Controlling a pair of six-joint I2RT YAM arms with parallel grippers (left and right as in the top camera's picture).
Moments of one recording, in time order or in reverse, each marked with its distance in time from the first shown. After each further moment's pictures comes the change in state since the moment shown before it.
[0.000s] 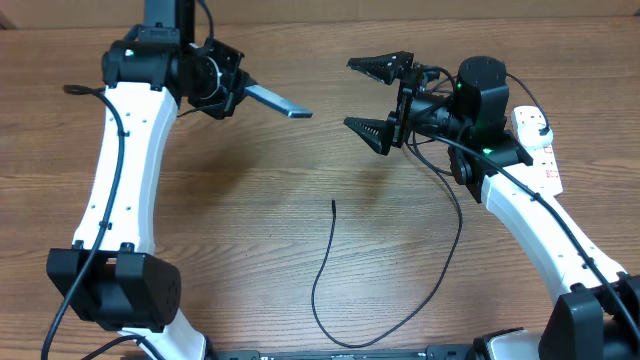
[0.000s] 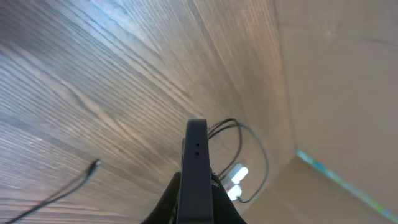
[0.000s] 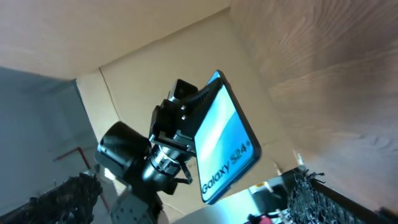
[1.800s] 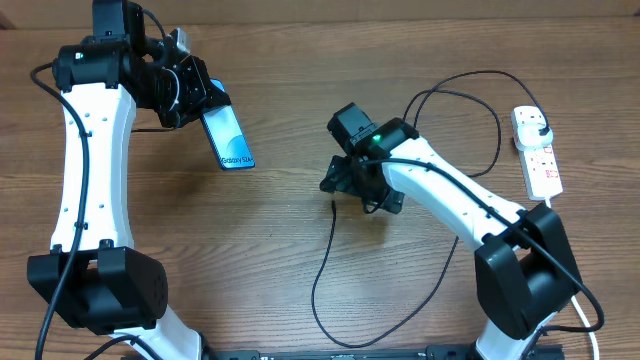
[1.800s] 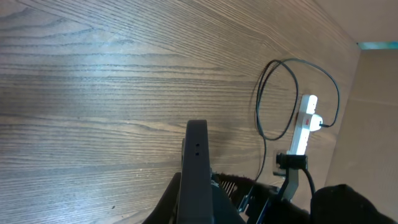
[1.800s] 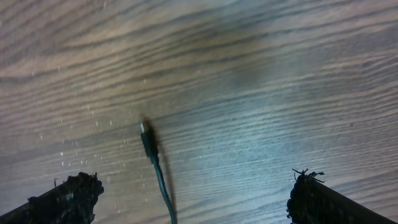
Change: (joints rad) left arm 0.156 0.000 0.000 -0.156 0.166 0.825; right arm 0.372 0.333 0.326 -1.240 0.901 -0.875
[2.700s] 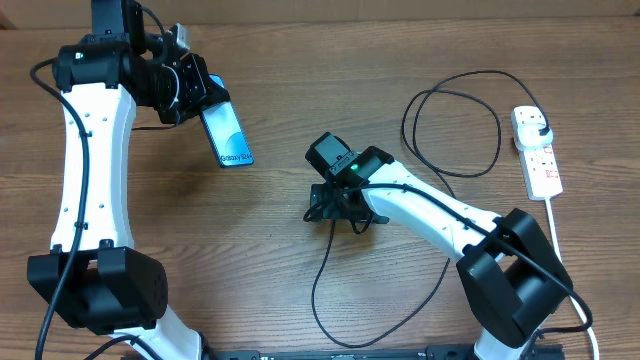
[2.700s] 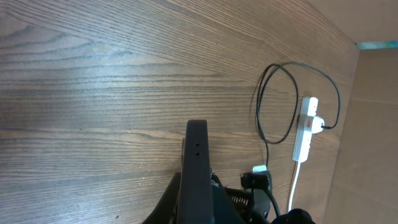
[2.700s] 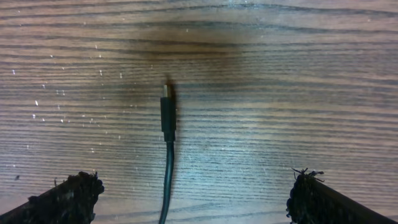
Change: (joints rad) left arm 0.000 0.000 0.000 0.030 -0.004 0.022; right arm 0.108 0.006 -0.111 0.139 0.031 -0.154
